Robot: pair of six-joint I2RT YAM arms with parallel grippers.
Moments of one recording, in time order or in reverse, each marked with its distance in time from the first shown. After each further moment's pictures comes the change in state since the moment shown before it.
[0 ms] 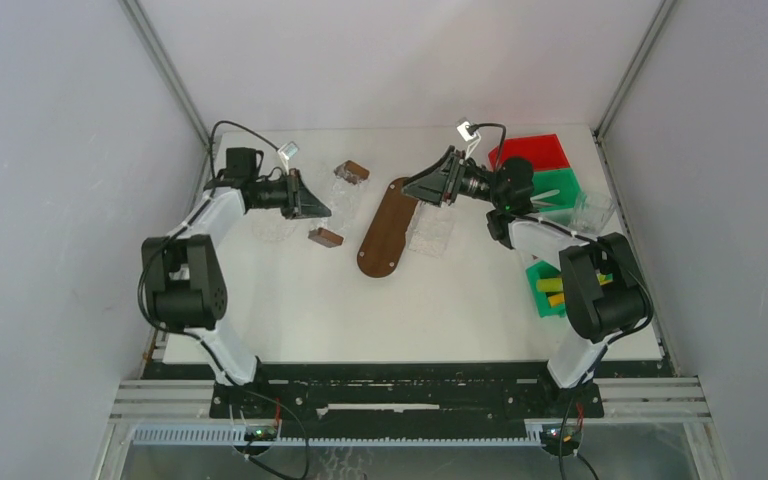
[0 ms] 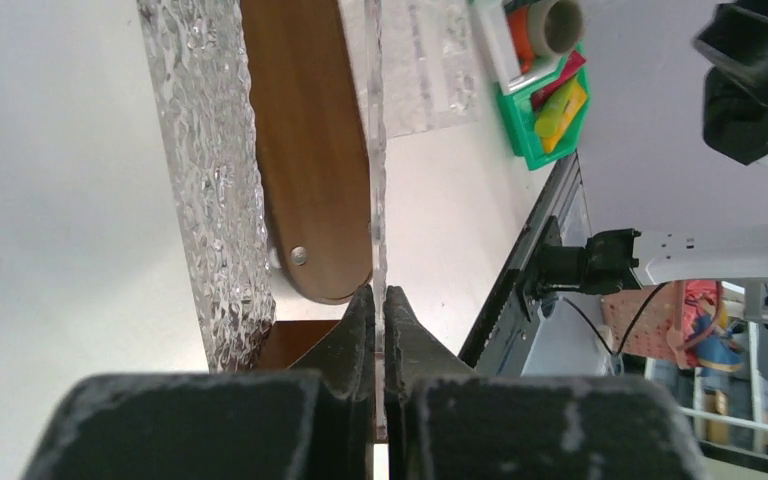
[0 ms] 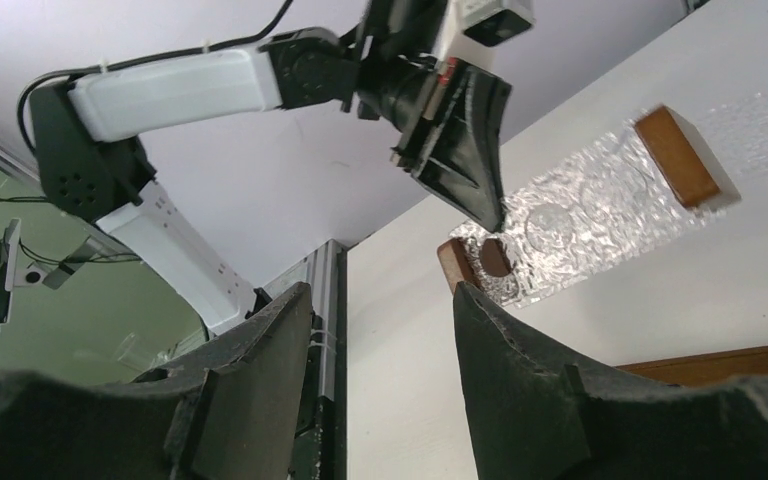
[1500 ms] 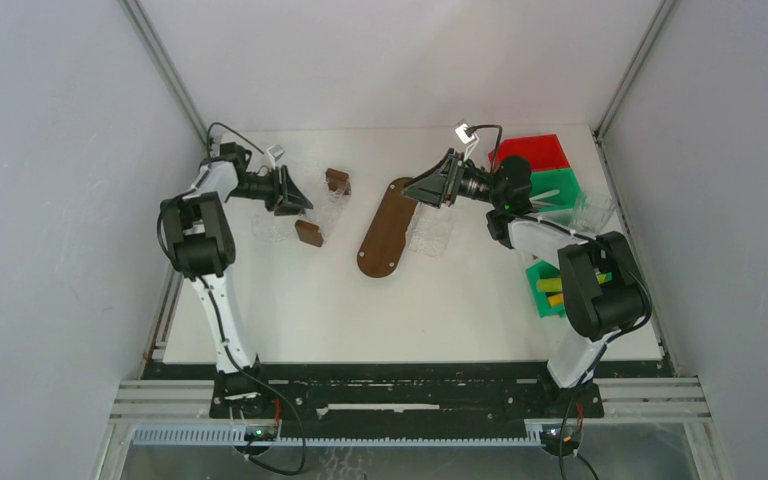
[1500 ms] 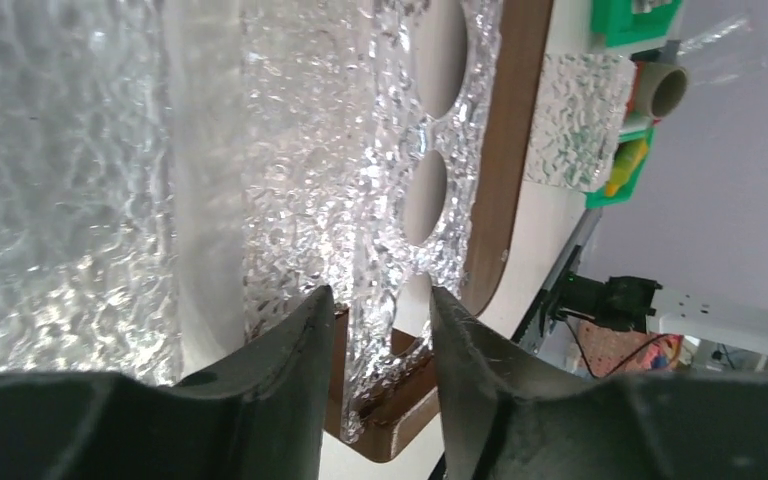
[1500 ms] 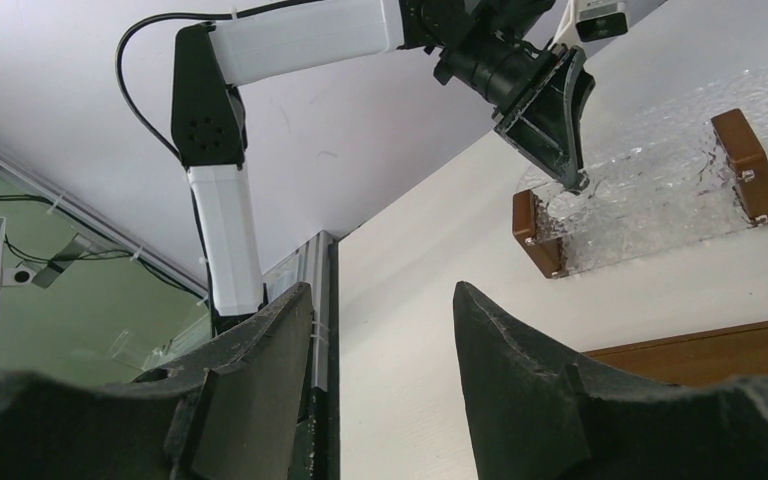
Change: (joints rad) left arm 0.132 0.577 0.553 -0.460 -0.045 0.217; right arm -0.001 0.010 -0.001 -0.056 -0.006 -0.043
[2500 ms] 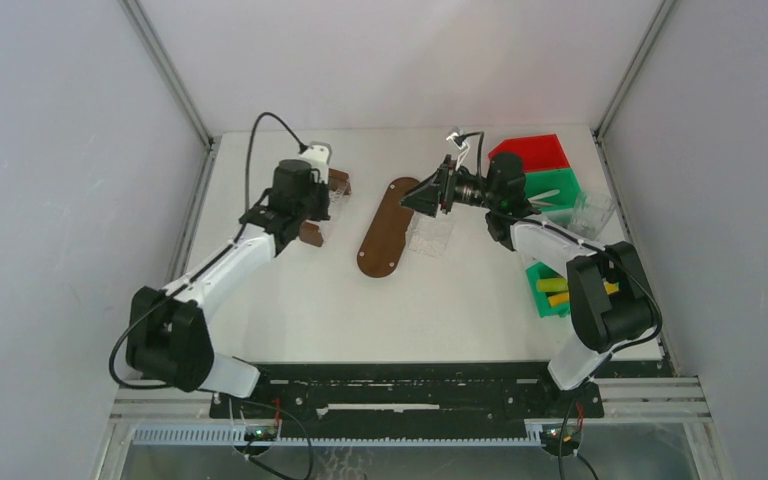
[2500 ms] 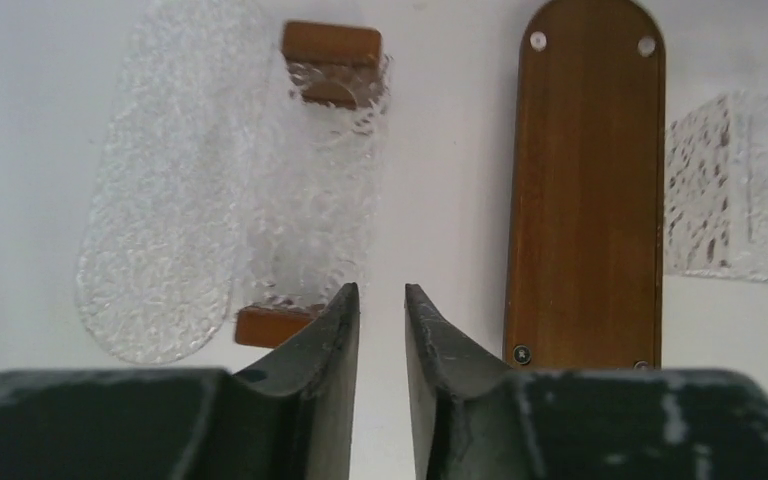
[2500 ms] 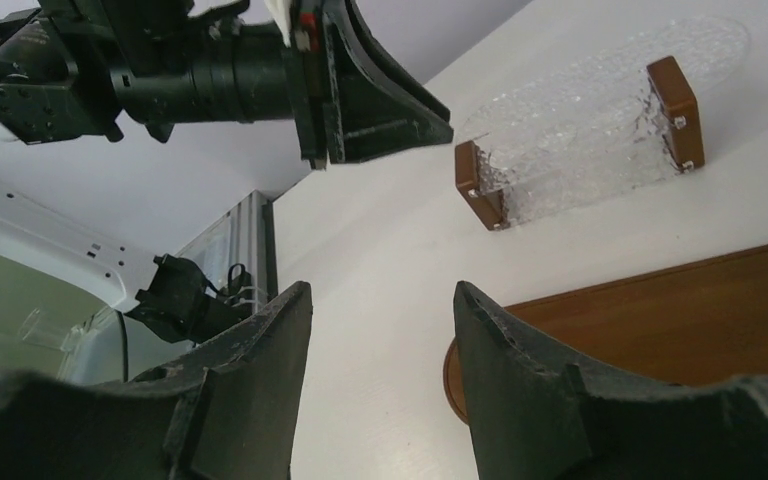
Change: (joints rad) left arm -0.523 -0.874 -0.723 0.673 -1.121 -0.107; right arm 0.035 -0.072 0.000 -0.328 0.042 -0.298
